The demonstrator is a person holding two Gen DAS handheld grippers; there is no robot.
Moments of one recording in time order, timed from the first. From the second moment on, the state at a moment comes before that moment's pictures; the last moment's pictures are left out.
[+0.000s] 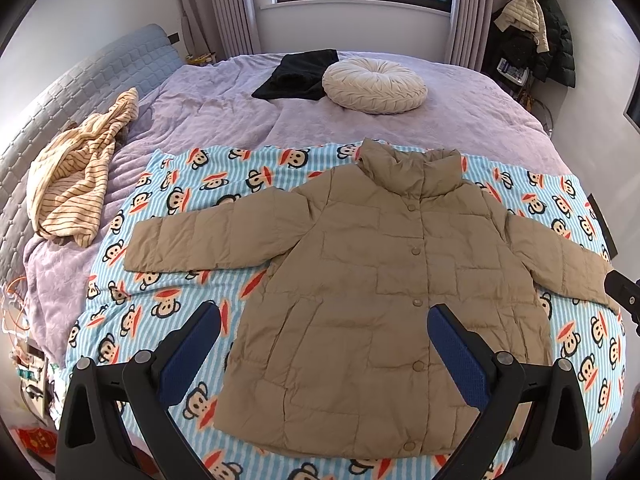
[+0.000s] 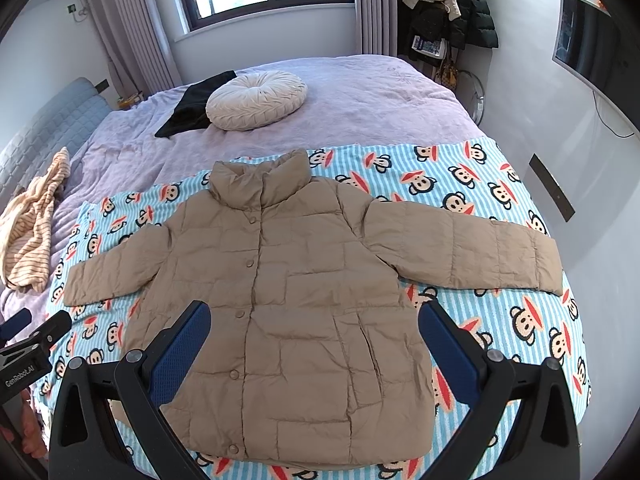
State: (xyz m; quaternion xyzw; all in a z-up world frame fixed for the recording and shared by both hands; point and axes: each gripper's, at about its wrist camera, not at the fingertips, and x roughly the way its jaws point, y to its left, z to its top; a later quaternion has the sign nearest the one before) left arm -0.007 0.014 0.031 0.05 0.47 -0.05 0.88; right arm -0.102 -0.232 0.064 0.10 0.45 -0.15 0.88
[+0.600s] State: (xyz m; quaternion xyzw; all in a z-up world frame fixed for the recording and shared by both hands) left arm -0.007 0.016 0.035 0.05 0.47 -0.05 0.88; right arm -0.101 -0.228 0.068 0.10 0.45 -0.14 0.88
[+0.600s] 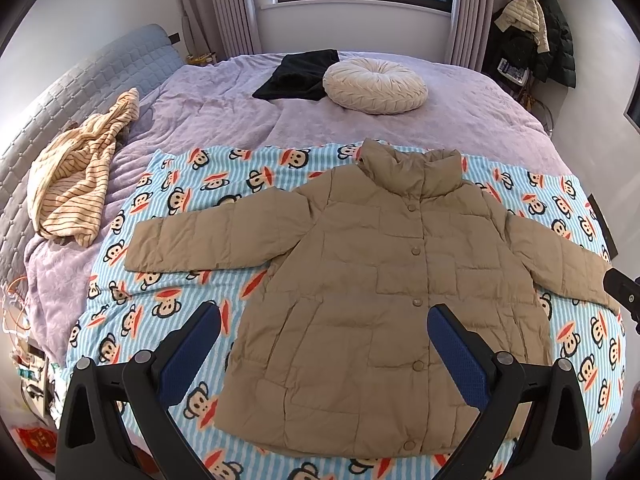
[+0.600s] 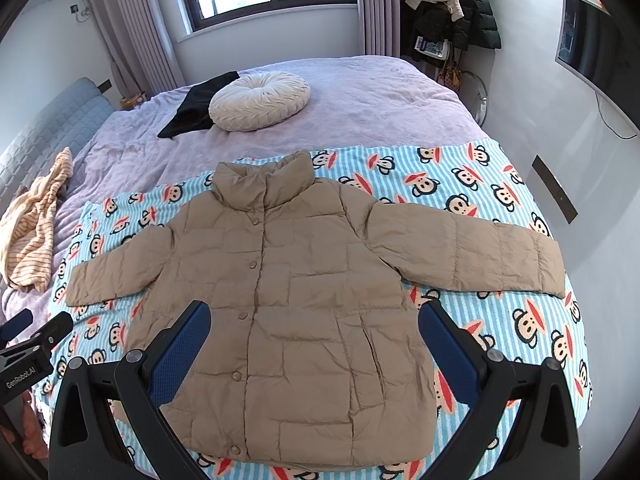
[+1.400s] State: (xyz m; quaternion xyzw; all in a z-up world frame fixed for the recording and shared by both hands) left arm -0.012 0.020 0.035 0.05 0.47 -0.05 0.88; right arm -0.101 -0.226 0.068 0.10 0.45 -0.14 0.88
